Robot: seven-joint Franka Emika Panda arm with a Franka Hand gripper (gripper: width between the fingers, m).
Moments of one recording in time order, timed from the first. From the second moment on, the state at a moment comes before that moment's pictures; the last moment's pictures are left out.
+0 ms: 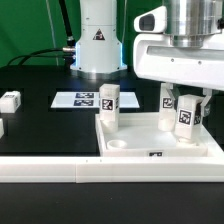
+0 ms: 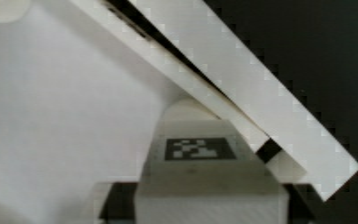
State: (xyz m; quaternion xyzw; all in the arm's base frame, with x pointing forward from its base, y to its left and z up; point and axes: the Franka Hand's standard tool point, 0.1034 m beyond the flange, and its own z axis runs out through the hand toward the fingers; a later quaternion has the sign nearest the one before) arm 0.597 0.120 0.077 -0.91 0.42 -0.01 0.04
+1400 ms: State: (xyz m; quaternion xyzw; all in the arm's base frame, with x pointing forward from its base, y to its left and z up) arm 0.593 0.117 0.073 -1.00 0.01 -0.02 0.01
